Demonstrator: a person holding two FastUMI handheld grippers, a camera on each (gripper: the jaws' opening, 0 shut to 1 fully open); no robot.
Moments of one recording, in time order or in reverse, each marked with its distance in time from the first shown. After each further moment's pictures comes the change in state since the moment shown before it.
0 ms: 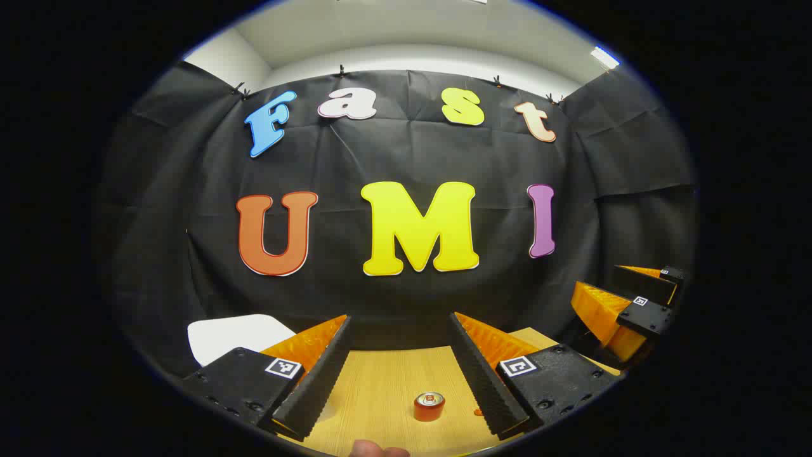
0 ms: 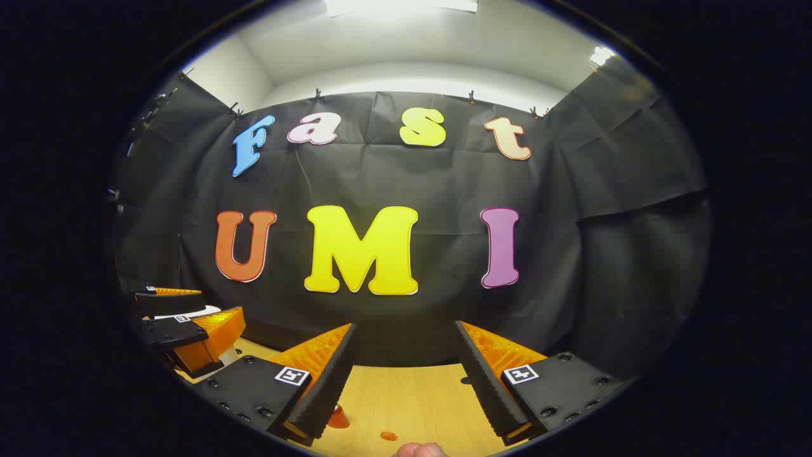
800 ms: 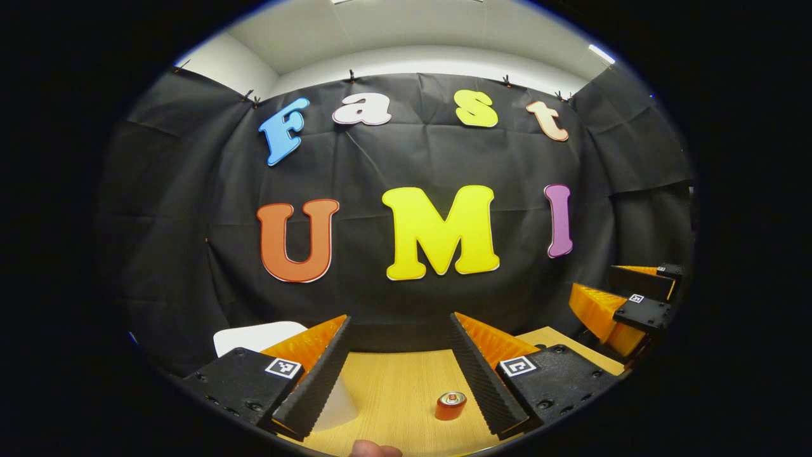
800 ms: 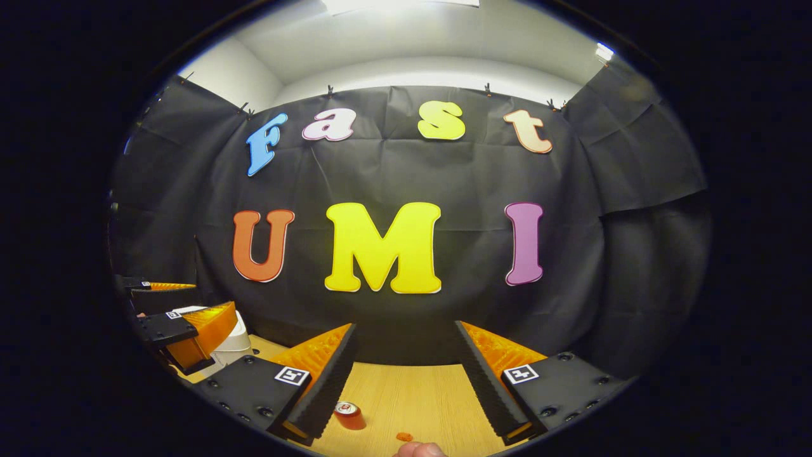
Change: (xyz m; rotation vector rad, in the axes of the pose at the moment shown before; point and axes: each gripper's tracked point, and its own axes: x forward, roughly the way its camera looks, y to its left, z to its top) left arm -0.007 0.035 0.010 0.023 -0.009 0.098; right arm 0.018 0.030 0.011 0.007 0.015 0.095
